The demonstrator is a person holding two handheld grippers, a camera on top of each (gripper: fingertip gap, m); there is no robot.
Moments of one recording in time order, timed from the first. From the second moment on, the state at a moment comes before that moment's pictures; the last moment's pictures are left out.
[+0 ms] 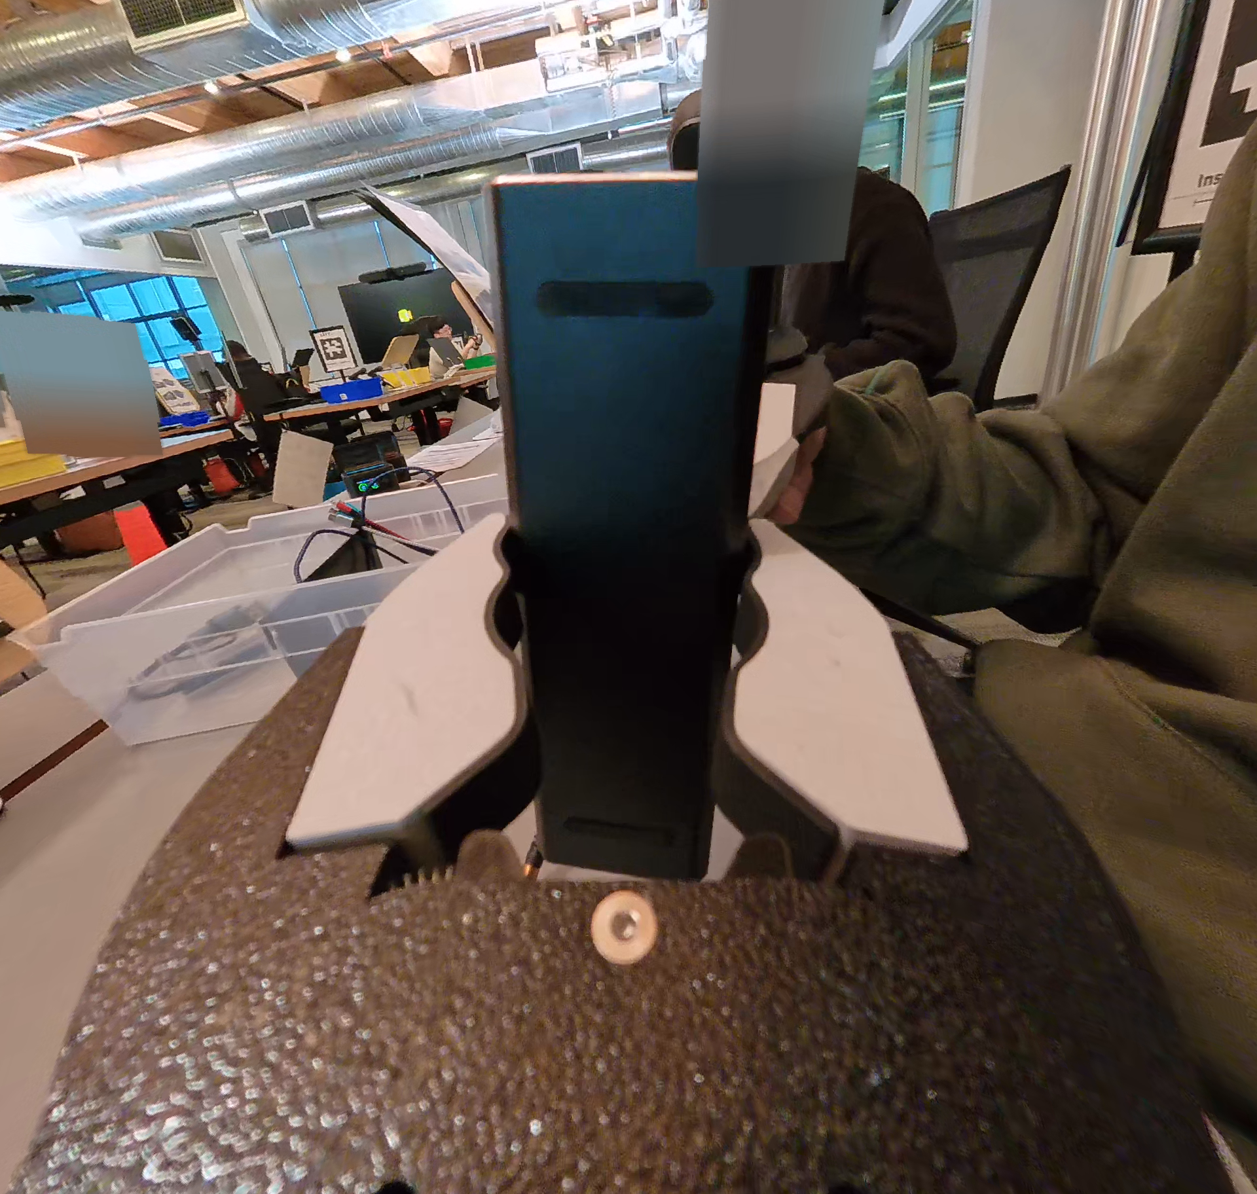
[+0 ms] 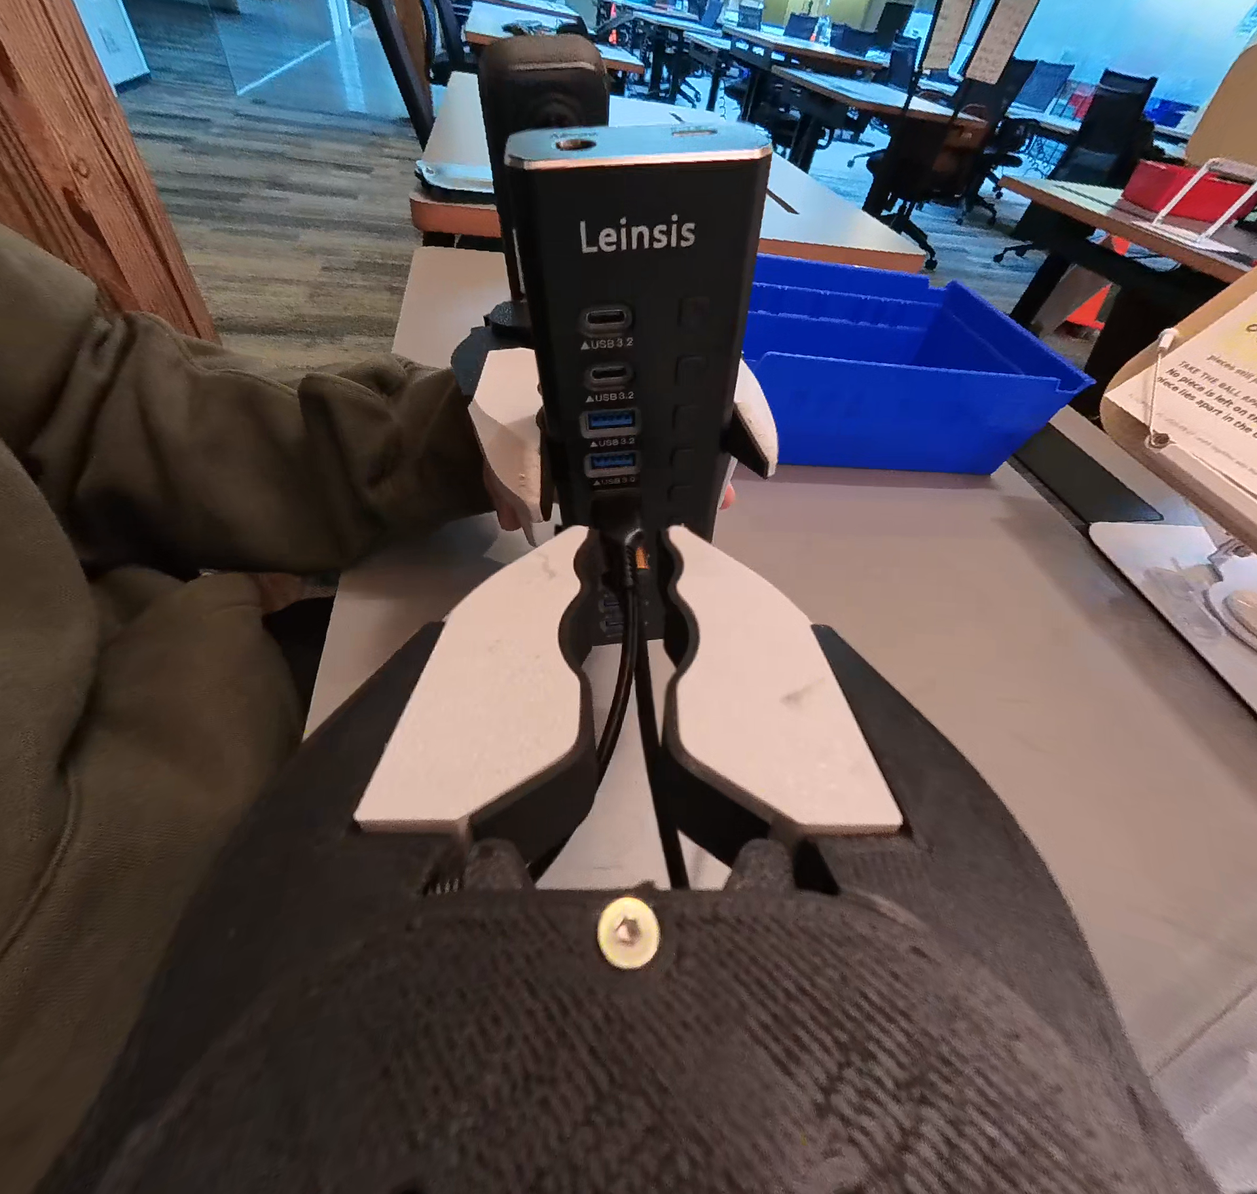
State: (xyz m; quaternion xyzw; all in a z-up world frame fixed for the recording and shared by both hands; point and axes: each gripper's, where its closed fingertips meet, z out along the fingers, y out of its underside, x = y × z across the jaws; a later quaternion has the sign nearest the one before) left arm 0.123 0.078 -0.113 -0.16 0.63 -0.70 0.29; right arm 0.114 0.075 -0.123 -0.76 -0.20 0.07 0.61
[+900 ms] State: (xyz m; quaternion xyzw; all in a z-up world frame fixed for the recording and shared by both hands) left arm 0.131 0.066 -0.135 -0.18 0.68 -0.66 0.27; right arm 0.121 0.065 -0.139 -0.81 -0.23 0.04 0.53
